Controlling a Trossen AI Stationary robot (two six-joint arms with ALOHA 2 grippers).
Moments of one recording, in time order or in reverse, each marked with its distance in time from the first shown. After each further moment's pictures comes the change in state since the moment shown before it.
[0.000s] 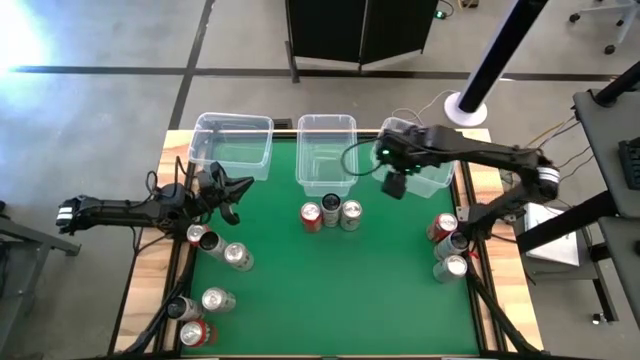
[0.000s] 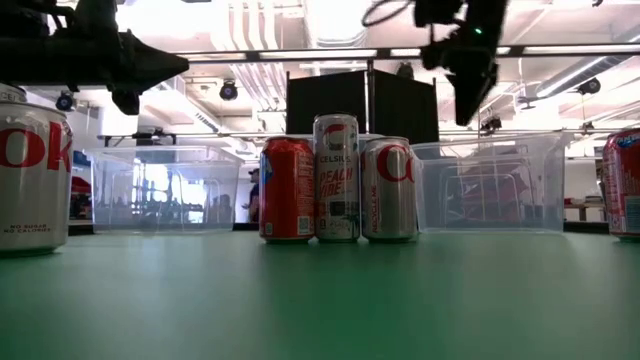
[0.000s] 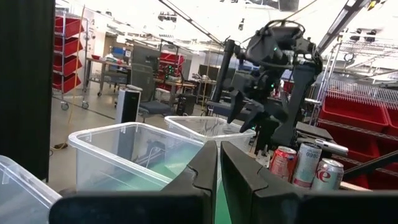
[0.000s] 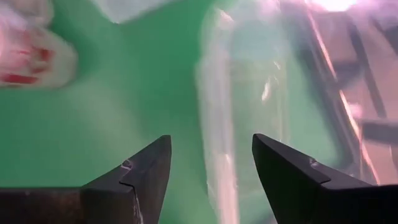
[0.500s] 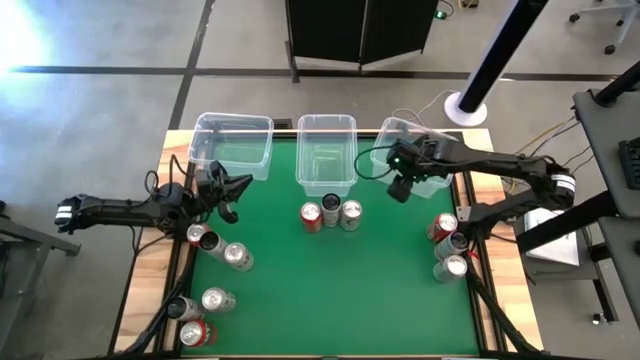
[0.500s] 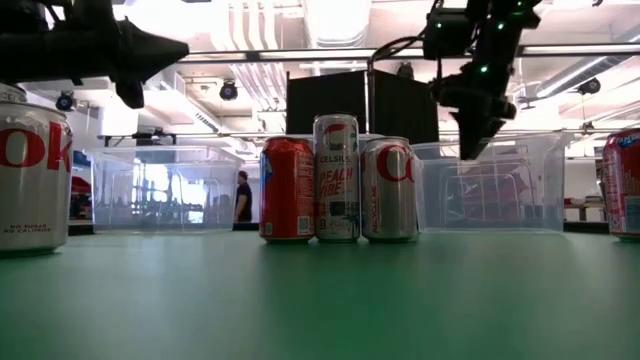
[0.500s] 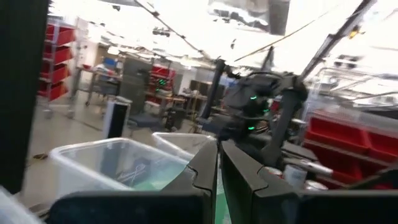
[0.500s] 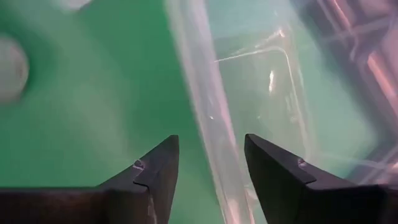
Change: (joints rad) left arm 0.000 0.040 0.000 0.122 0.039 -0.035; right arm -0.049 -0.066 -0.275 0.251 0.002 0.145
